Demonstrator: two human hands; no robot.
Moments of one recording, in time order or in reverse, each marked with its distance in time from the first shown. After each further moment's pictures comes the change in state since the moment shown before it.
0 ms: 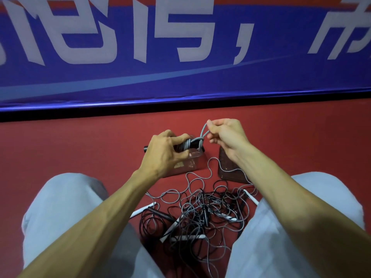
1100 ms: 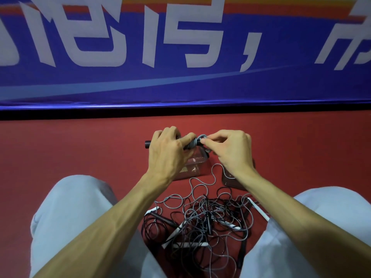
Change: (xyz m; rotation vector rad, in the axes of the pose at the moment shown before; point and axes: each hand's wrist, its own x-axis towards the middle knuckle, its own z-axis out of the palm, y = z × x) left_hand 0.001 0.004 -0.004 0.353 0.267 0.121; right_hand -0.018 0.017 0.011 -0.550 0.154 -0.564
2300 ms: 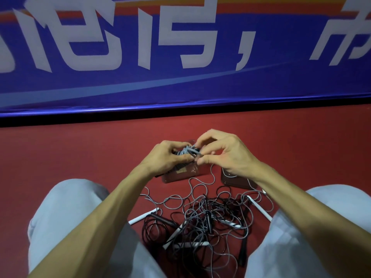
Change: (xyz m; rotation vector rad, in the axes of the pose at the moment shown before) left_hand 0.007 -0.019 -0.006 -0.720 -0.662 -0.304; right_hand 0.002 0.012 -0.026 0.139 -0.533 -0.354
